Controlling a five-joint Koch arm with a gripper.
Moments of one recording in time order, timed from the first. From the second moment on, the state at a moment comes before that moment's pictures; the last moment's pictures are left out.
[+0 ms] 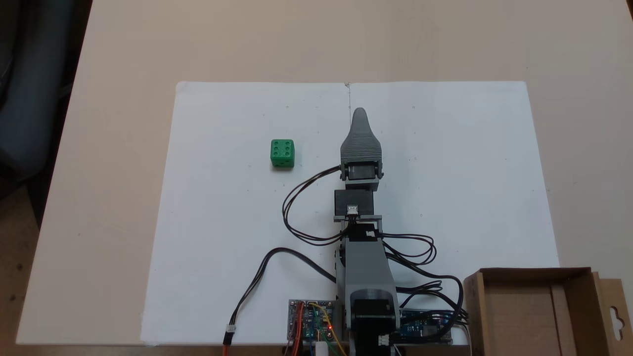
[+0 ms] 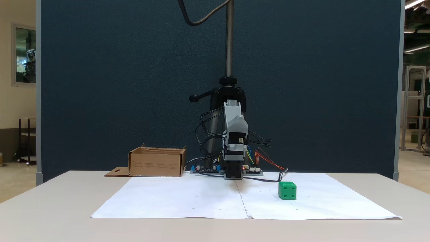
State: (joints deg) arm -1.4 129.3 175.6 -81.7 -3.3
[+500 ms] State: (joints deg) arm -1.4 129.3 175.6 -81.7 -3.3
